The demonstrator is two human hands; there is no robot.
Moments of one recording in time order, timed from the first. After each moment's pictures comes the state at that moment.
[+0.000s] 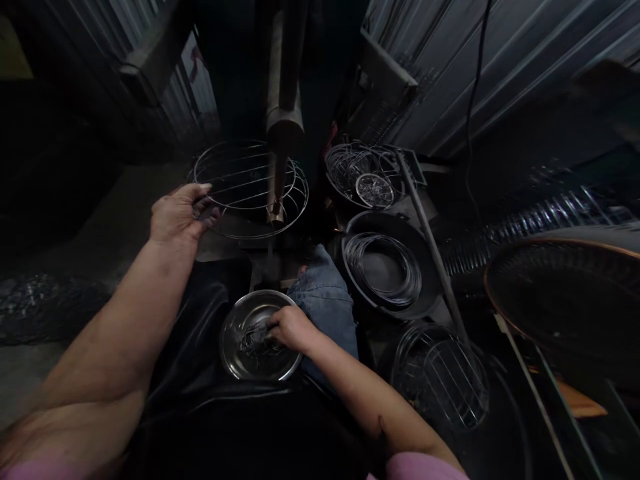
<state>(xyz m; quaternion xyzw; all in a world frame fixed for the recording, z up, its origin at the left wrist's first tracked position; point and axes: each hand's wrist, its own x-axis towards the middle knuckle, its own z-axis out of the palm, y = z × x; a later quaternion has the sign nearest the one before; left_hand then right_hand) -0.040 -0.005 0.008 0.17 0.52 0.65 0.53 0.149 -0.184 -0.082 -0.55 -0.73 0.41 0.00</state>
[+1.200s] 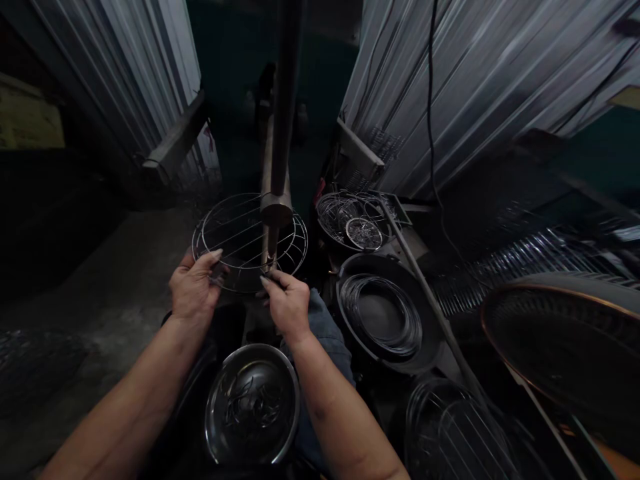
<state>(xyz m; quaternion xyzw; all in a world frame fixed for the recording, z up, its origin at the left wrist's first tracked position) -0.013 -0.024 -0.005 0.17 0.42 0.71 0.54 0.122 -0.078 -0.009 -0.57 -0.39 0.42 0.58</state>
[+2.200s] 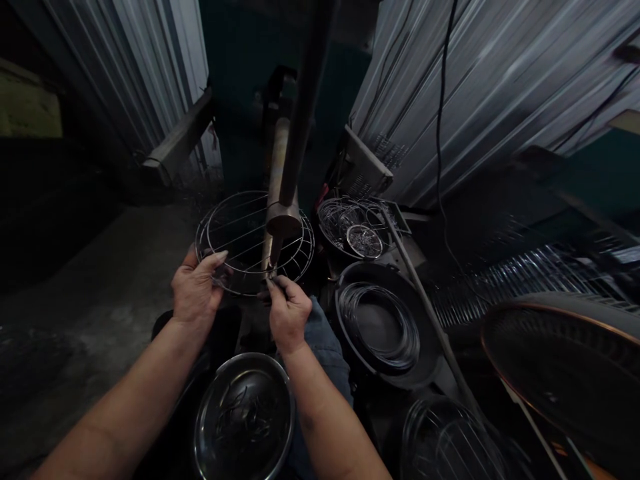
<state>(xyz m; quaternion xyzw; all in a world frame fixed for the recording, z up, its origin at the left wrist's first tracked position) -0.006 -0.015 -0.002 0.16 0.40 0.72 0.54 0.115 -0.070 -0.026 -0.55 -0.36 0.35 0.67</state>
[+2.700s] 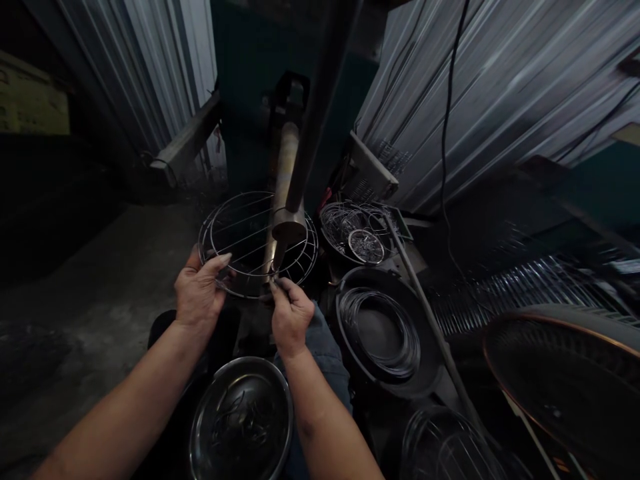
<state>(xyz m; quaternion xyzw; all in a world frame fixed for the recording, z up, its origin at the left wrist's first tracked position) -0.004 -0.016 -0.004 0.17 0.38 0.73 0.54 0.114 -0.068 -0.019 -0.54 -0.34 0.36 0.68</state>
